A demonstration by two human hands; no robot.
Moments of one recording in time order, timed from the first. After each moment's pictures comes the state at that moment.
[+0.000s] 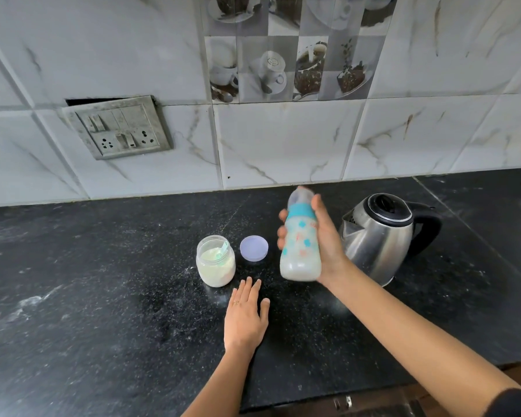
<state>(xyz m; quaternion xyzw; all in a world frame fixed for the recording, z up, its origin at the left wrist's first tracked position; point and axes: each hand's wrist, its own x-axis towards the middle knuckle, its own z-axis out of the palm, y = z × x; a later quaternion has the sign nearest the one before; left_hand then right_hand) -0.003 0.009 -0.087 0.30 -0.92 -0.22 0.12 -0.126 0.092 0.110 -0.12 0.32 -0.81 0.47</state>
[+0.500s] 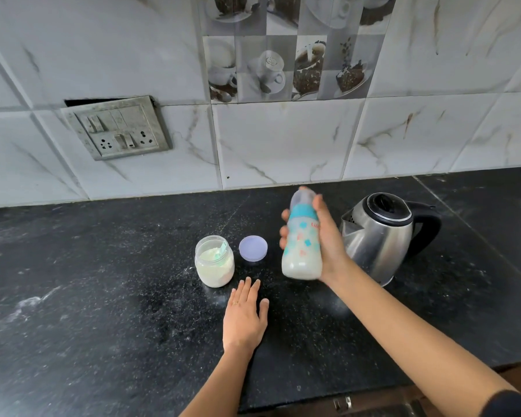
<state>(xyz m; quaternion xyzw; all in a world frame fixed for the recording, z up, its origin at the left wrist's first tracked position) -0.004 0.010 -0.087 0.29 -0.92 -0.22 0.12 -0.128 0.097 0.110 -0.12 0.34 -0.81 0.47</state>
